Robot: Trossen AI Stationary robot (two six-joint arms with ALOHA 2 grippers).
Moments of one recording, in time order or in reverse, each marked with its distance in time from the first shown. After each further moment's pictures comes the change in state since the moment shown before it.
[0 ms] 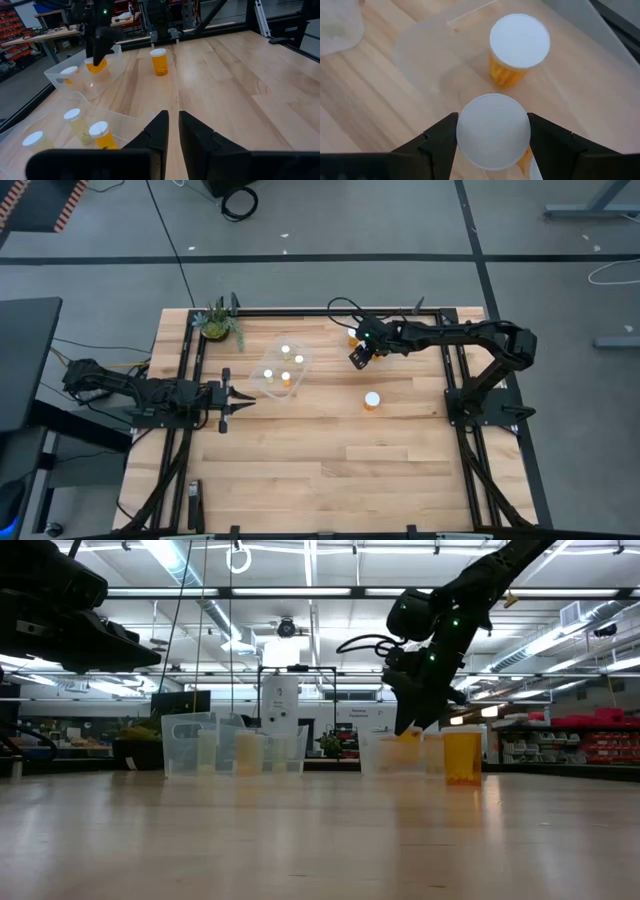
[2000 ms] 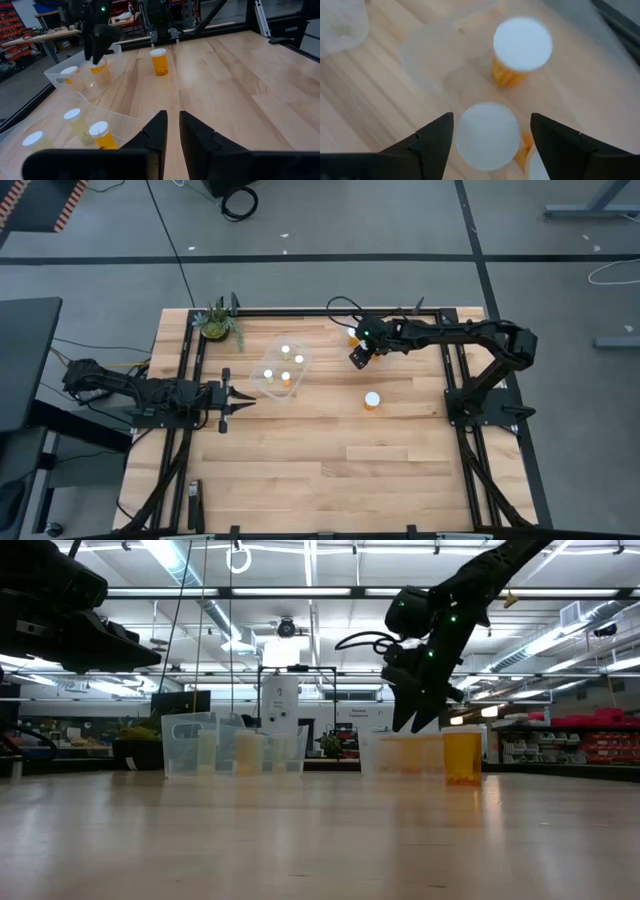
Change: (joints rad) left arm 0.000 0.000 0.000 0.000 0.000 0.000; right arm -0.011 0.000 0.029 -0.035 -0.022 -0.018
